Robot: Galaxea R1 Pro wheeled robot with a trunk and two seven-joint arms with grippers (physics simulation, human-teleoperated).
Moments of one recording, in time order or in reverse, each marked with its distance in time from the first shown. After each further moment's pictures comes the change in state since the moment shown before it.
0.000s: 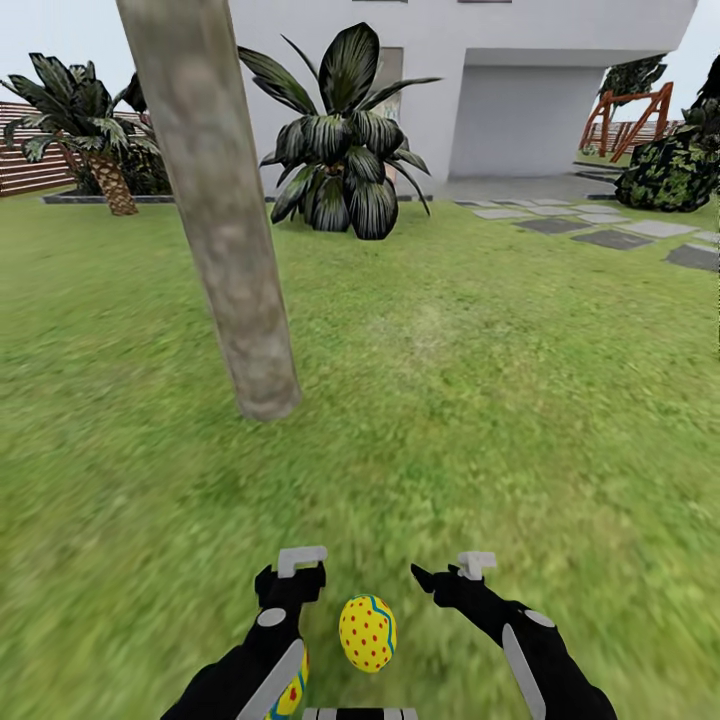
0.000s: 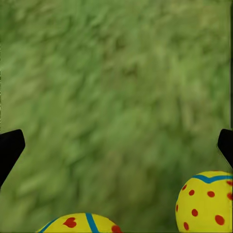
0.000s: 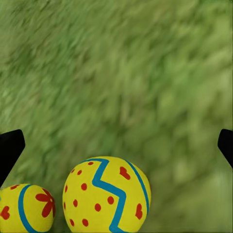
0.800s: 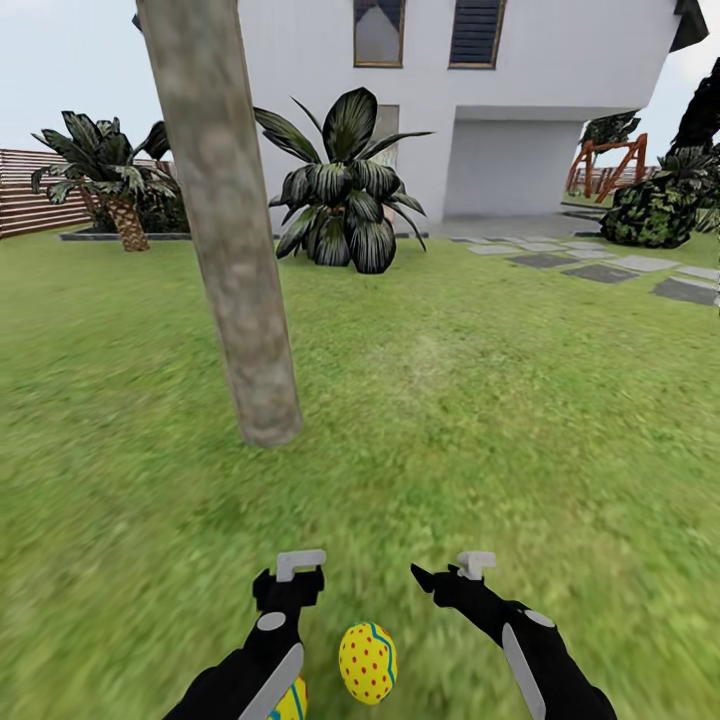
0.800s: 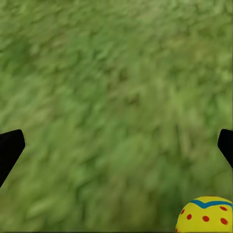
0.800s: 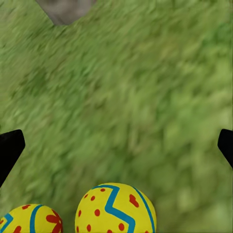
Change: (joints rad) left arm 0.003 -0.002 0.000 0.021 -0.007 -0.011 0.008; right arm 0.000 0.000 0.001 0.000 -0.001 0.000 0.000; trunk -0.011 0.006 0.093
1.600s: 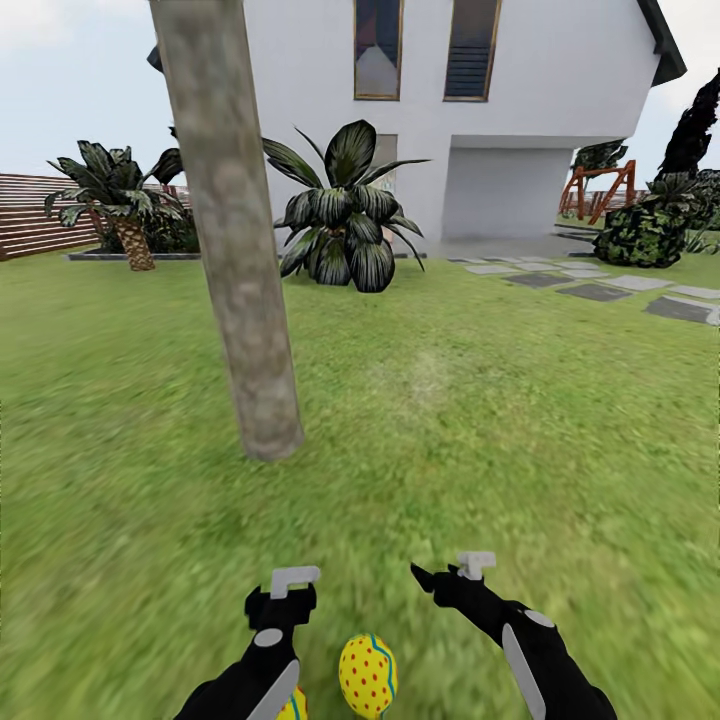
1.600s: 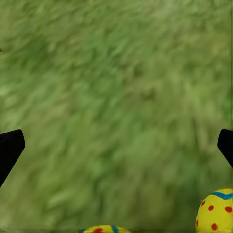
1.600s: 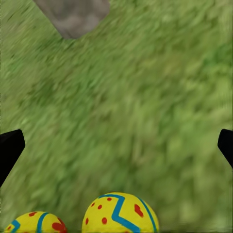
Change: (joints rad) left arm 0.000 -0.006 -0.007 0.118 -0.004 -0.049 0.000; right arm 0.000 0.000 0.000 0.000 -0.001 0.000 -0.001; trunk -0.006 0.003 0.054
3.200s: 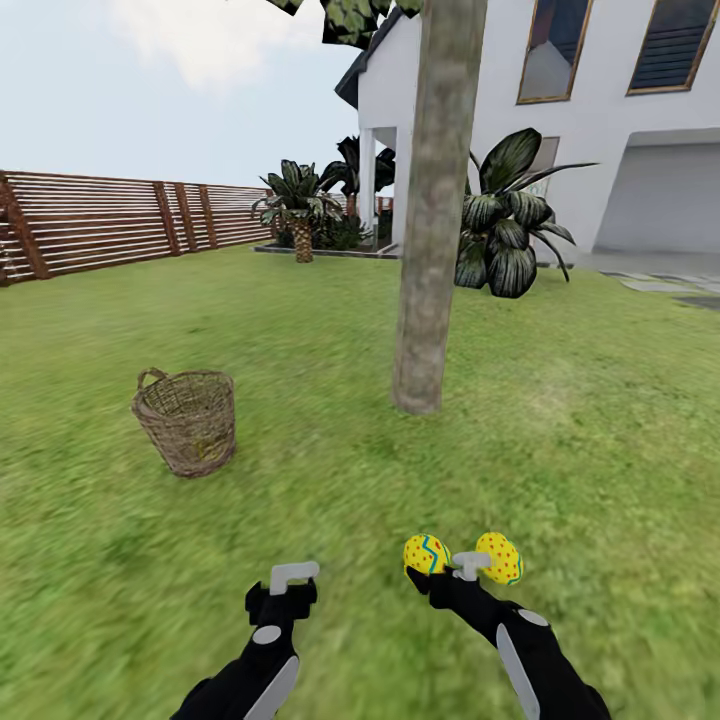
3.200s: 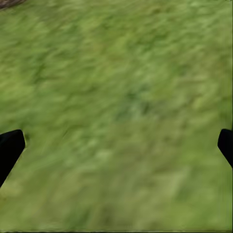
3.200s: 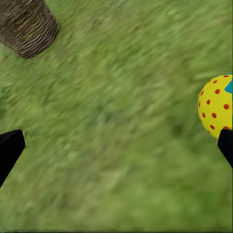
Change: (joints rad) left arm 0.000 0.005 0.006 -0.022 0.003 -0.009 -0.004; right arm 0.000 0.012 0.016 -0.001 0.011 0.011 -0.019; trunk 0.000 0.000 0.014
